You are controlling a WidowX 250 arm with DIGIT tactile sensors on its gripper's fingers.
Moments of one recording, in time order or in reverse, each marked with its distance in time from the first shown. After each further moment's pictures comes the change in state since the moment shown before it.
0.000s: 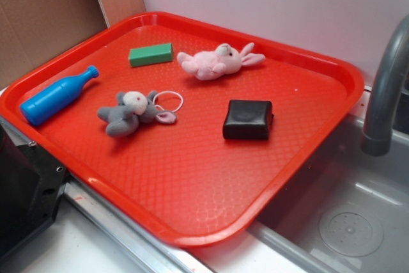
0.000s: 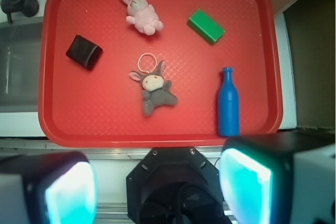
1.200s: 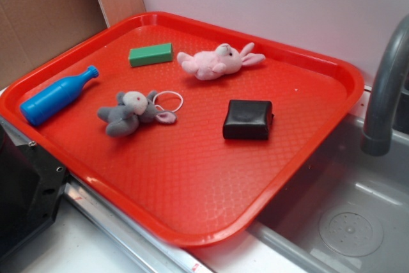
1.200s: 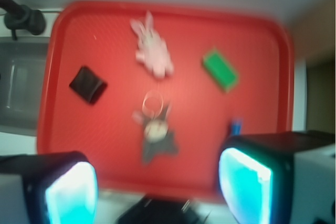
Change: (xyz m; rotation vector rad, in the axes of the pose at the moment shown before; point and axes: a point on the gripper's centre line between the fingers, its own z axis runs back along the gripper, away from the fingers) arm 0.098 0.013 -0.027 -0.005 0.014 -0.214
